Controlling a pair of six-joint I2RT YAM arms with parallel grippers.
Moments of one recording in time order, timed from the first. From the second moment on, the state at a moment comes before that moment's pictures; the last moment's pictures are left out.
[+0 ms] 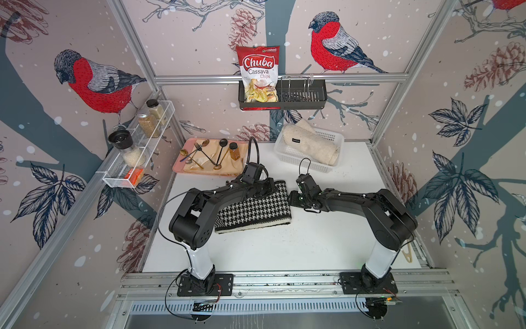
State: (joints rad) left arm -0.50 1.83 1.07 -0.04 0.47 -0.76; right arm 0.69 1.78 0.92 -0.08 -0.08 0.68
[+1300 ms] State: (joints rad) left arm -0.52 1.82 0.97 -0.10 0.28 -0.77; right arm 0.67 1.89 0.83 0.34 -0.33 0.71
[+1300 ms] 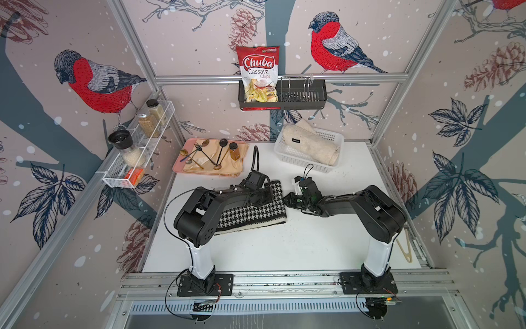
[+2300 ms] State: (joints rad) left arm -0.45 1.72 0.82 -0.06 0.25 -0.75; right arm 0.76 1.92 0.94 0.35 -0.42 0.73
